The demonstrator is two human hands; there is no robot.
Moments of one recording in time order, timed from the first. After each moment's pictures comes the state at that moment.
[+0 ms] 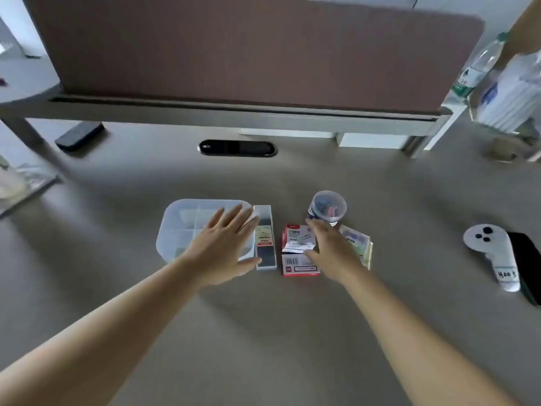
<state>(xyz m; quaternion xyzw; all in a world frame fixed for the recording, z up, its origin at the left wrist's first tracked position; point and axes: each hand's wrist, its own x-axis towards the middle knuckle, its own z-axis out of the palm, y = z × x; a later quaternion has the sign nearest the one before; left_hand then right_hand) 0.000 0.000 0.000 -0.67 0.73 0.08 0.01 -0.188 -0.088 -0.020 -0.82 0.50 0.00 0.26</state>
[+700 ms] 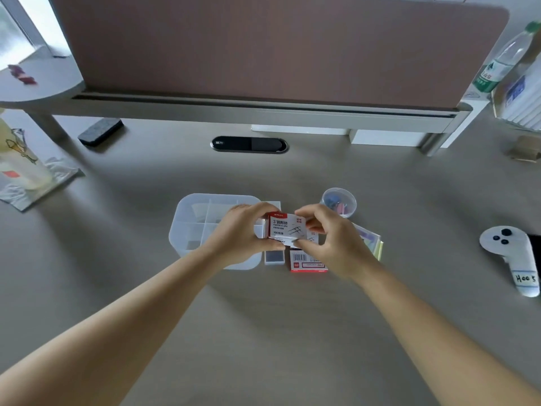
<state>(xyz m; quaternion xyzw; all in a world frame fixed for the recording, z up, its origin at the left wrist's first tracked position) -0.017 -0.008 0.021 -0.70 0.61 0.24 -0.26 -0.181 -0.065 0.027 -0.83 0.36 -0.19 0.37</state>
